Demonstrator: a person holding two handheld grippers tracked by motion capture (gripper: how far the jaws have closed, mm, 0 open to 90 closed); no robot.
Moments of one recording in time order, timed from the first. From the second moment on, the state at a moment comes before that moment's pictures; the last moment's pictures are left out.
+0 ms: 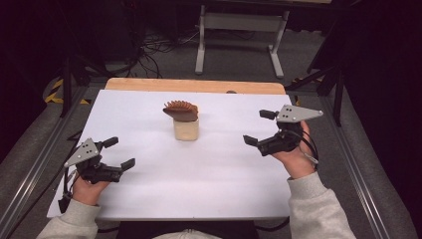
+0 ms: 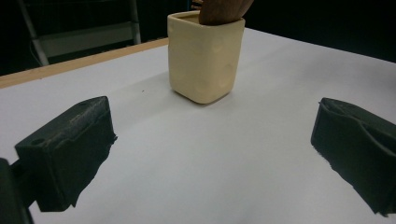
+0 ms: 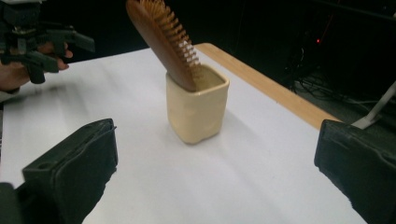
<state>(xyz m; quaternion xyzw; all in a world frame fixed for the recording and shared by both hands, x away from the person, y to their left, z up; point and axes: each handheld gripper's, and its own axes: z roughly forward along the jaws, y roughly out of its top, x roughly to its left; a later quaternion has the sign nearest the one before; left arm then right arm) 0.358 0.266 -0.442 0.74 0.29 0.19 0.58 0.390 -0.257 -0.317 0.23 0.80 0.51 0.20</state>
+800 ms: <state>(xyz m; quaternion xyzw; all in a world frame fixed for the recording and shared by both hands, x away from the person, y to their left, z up) 0.358 0.264 -0.444 0.76 0.28 0.18 0.56 0.368 -0.283 -0.415 0.27 0.78 0.53 0.17</state>
